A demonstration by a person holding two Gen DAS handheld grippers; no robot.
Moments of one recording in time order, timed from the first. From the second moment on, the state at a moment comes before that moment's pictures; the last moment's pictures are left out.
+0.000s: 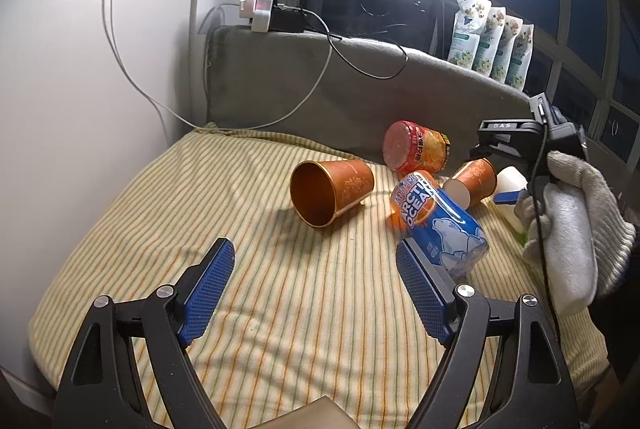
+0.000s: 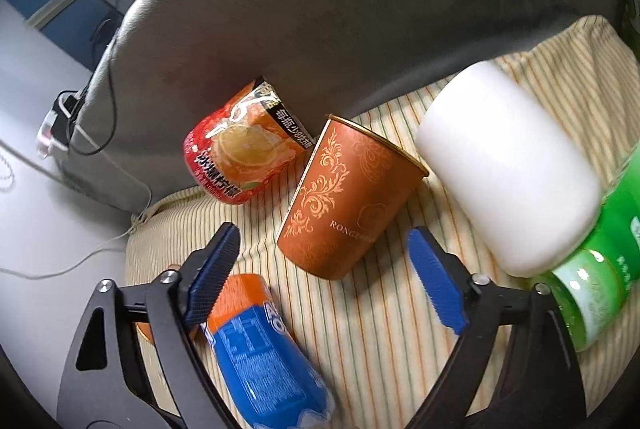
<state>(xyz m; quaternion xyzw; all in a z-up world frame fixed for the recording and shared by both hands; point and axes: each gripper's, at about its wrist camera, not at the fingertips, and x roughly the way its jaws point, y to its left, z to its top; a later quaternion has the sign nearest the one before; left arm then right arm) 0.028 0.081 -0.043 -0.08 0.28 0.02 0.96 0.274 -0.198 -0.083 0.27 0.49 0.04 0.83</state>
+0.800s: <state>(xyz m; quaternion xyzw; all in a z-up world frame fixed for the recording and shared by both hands) 0.026 0.091 -0.041 -0.08 0.27 0.03 0.96 0.295 -0.194 -0.106 0.26 0.50 0.03 0.82</state>
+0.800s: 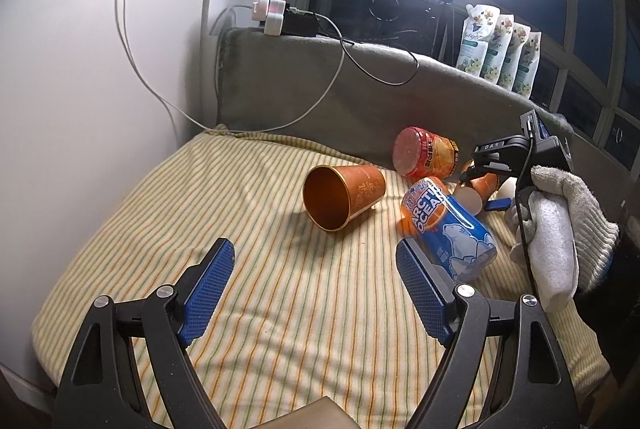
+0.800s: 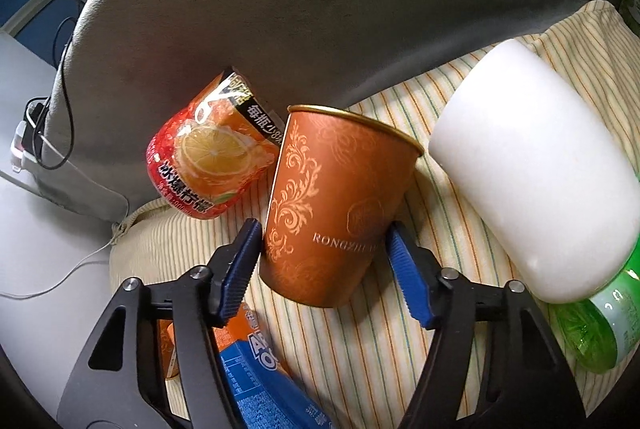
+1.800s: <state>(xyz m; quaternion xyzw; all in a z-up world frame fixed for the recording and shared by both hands) 0.006 0.071 -0.026 -0.07 0.27 0.01 0.96 0.181 -0.211 -0.010 0.20 0.47 0.19 0.84</state>
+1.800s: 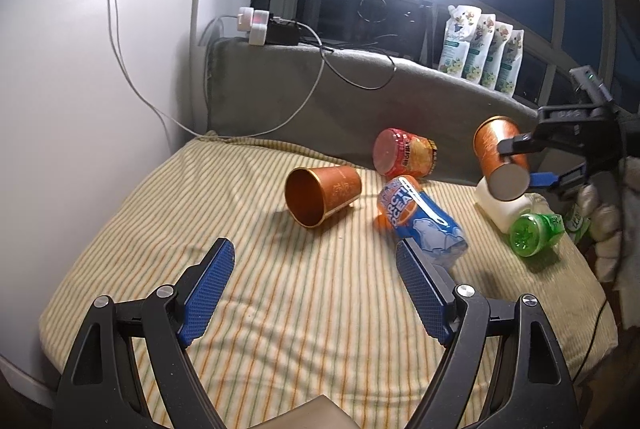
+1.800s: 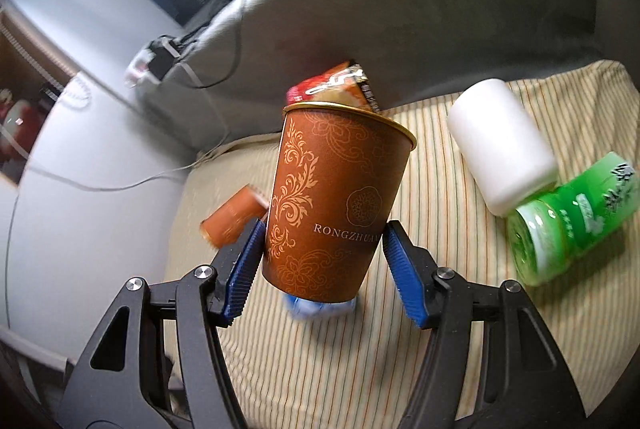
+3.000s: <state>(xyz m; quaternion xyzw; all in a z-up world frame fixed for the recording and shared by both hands) 0.022 0.029 -0.055 -0.19 0.43 -0.13 0.88 0.060 -0.185 -0.093 0.07 0.55 0.25 0.80</state>
